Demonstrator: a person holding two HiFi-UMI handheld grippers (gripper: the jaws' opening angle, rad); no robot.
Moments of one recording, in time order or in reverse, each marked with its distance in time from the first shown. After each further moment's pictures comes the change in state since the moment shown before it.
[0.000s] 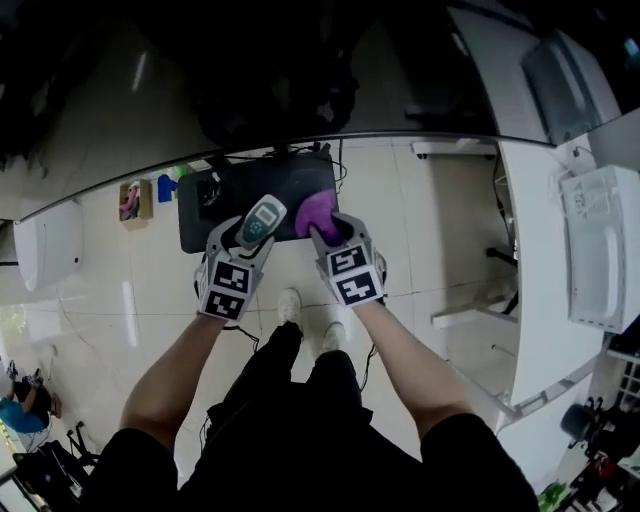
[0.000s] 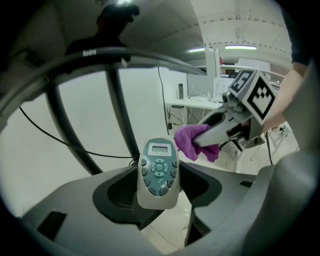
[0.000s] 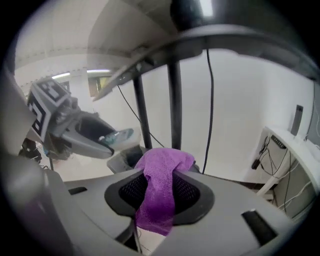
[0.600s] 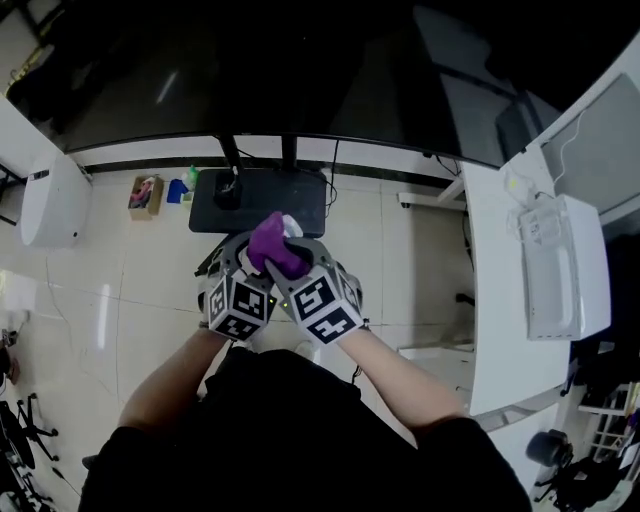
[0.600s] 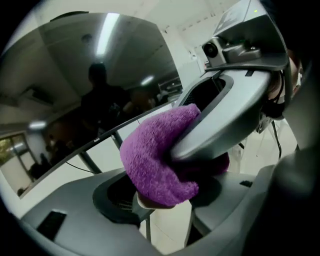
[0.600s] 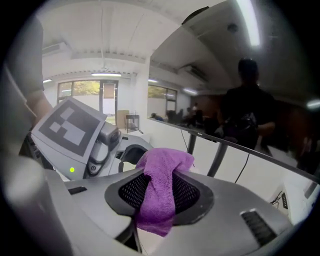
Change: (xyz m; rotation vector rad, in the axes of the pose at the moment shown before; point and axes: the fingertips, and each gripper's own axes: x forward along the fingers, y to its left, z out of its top) left arm -0.145 -0.114 0.048 0.138 -0.118 0.147; right arm -0.187 0.169 0.077 -0.361 -0.117 0.279
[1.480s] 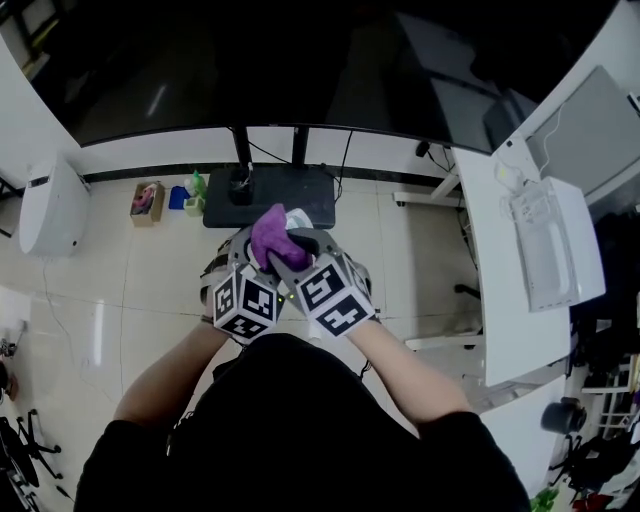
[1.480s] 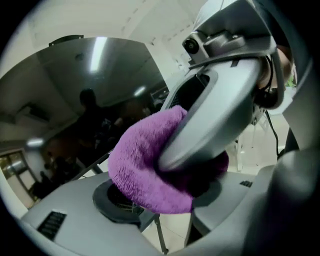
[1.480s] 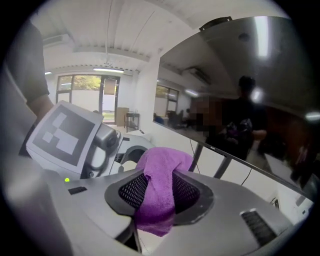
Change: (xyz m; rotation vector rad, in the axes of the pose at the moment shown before) left arm -0.086 0.011 -0.003 0.135 -0.101 -0.007; right arm -0.009 0.075 0.054 -0.049 0.012 -0.045
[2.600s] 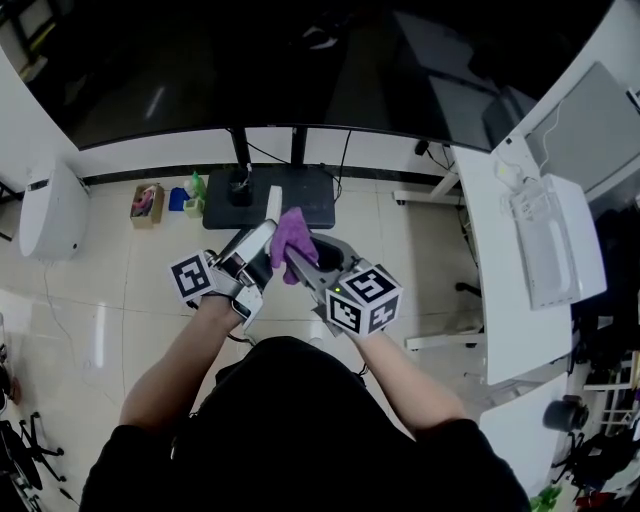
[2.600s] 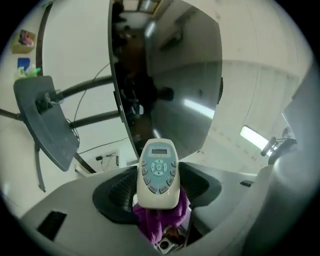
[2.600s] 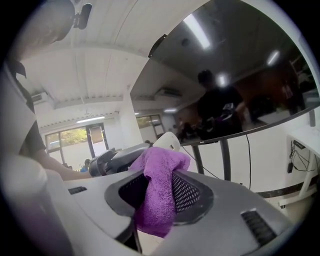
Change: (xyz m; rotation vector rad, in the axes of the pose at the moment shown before) left arm -0.024 0.051 0.030 -1.611 -0.631 -0.608; right arm -0.022 -0.029 -0.018 0.460 -0.328 0.027
